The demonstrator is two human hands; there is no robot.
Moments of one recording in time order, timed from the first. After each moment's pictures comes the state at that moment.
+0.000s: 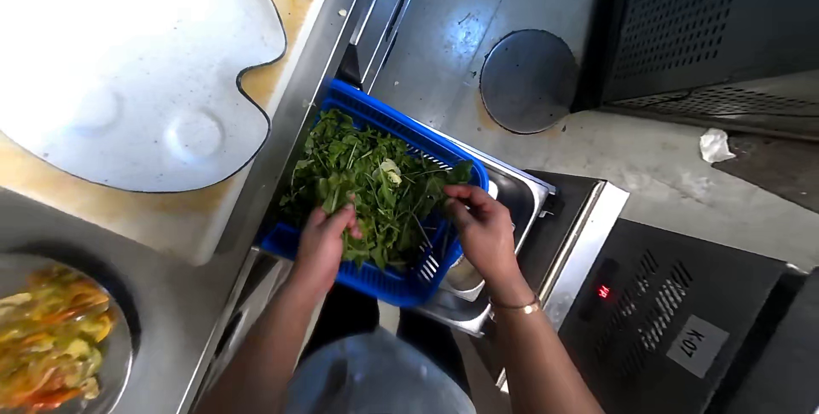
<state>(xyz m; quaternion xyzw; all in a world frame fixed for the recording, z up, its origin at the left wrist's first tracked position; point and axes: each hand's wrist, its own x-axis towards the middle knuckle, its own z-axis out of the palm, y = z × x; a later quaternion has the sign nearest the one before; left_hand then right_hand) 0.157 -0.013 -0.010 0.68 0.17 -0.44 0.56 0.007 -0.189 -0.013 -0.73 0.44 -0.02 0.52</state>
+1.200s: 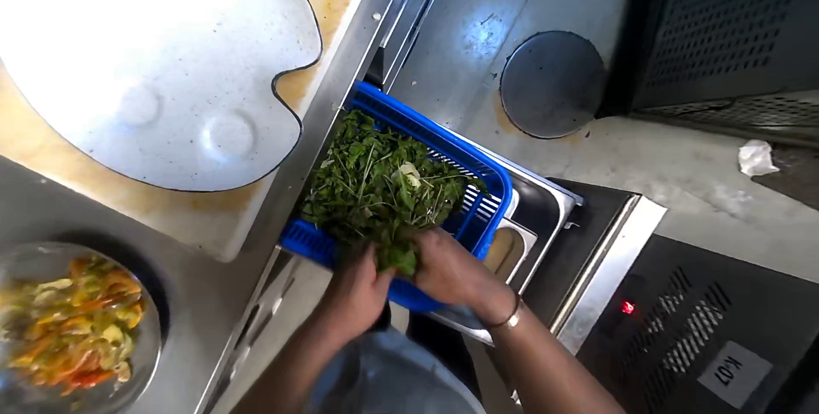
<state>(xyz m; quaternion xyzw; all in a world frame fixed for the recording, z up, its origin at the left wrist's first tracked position) 0.135 0.016 0.015 0.80 -0.17 -0.52 0.23 0.054 -0.150 0.001 -0.78 0.16 0.32 0.51</state>
